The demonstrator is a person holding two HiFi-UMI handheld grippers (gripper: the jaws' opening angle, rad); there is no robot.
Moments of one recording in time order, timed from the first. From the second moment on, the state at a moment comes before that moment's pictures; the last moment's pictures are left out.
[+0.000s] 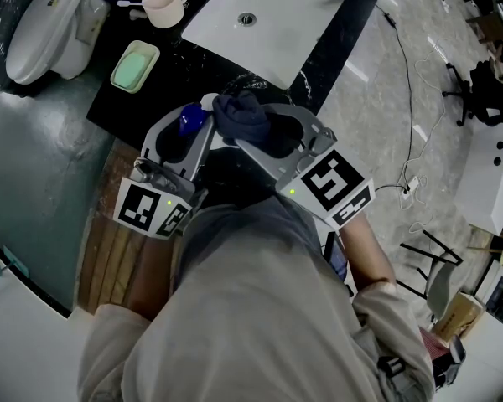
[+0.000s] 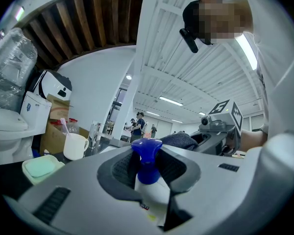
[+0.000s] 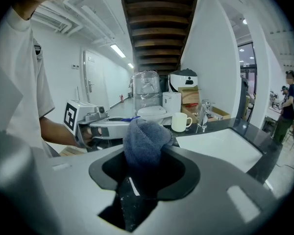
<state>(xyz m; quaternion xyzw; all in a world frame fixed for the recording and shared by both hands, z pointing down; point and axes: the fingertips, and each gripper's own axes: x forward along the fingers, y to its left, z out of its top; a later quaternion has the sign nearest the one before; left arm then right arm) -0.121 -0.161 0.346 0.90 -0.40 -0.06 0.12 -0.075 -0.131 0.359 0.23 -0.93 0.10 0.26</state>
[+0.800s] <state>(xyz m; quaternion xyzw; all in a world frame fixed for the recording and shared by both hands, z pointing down) -0.123 -0.162 0.347 0.90 -0.41 -0.06 0.12 -0.080 -0.161 0.364 0.27 -0.92 0.06 0.27</state>
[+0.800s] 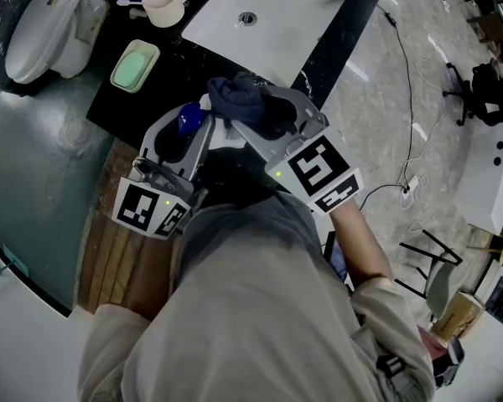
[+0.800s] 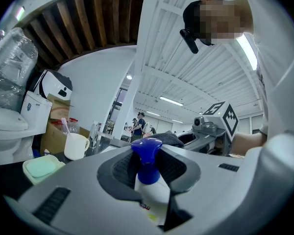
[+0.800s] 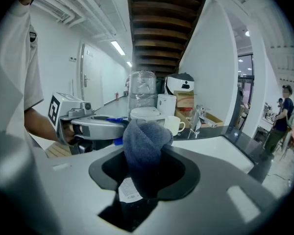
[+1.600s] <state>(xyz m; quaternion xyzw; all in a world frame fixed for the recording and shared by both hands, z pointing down) -0.121 -0.158 0.346 0.91 -0.41 -0.06 0.11 -0.065 -0.179 0.397 0.29 -0.91 0.07 0.30</state>
